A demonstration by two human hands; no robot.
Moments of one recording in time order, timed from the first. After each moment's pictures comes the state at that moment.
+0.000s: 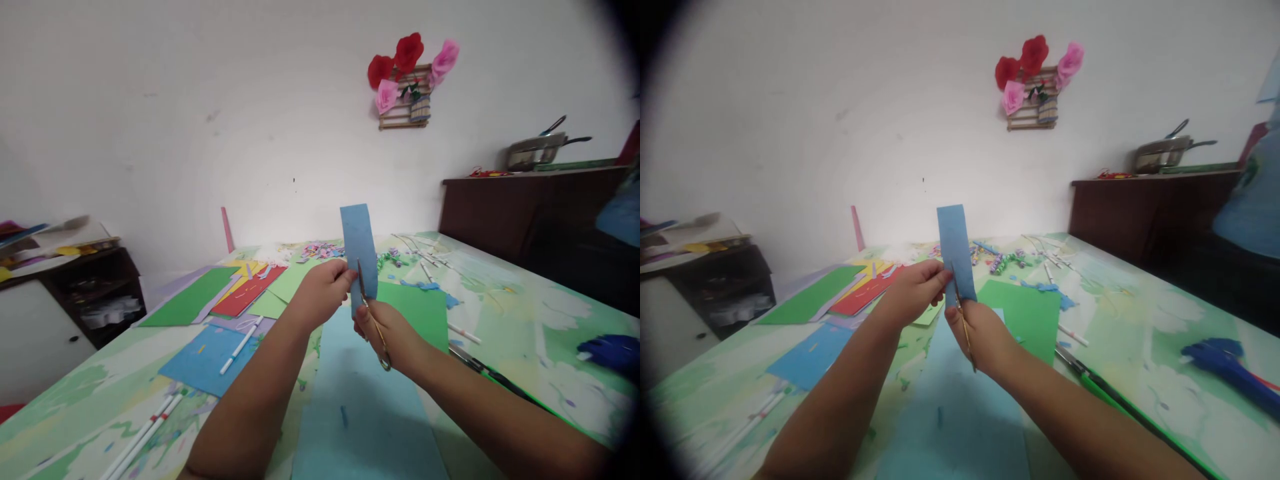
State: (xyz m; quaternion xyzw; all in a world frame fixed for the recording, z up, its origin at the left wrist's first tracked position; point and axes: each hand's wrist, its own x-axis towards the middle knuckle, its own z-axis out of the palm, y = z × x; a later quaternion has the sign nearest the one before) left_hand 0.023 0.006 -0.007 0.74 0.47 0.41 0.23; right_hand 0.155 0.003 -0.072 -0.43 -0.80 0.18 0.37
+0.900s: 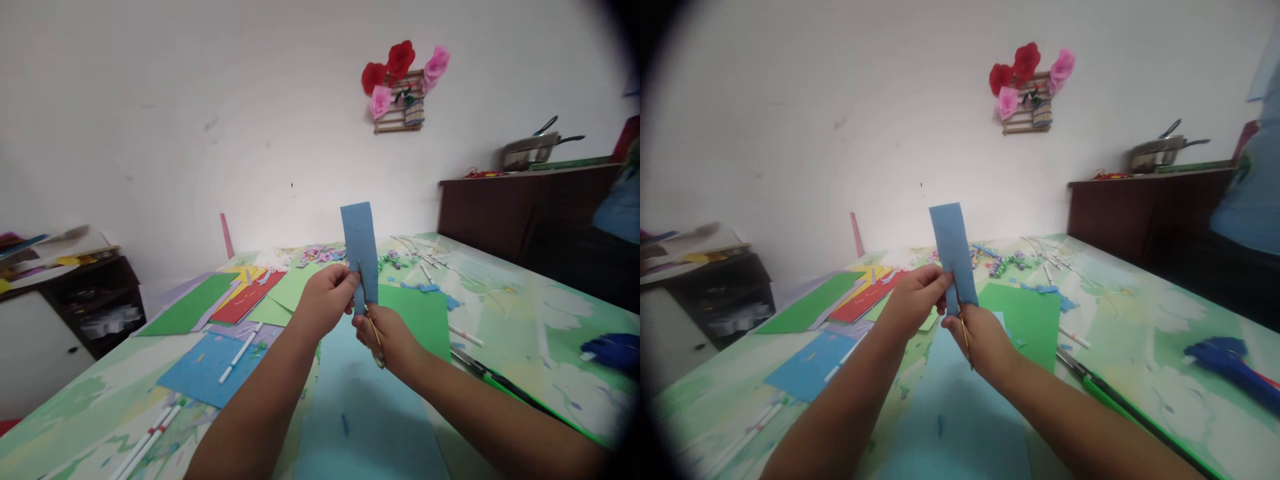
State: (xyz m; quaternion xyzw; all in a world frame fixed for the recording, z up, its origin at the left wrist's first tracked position) left_hand 0.032 0.007 -0.016 0.69 0.44 0.48 0.31; right_hand 0.155 0.010 -0.082 -0.38 -0.80 0.19 0.43
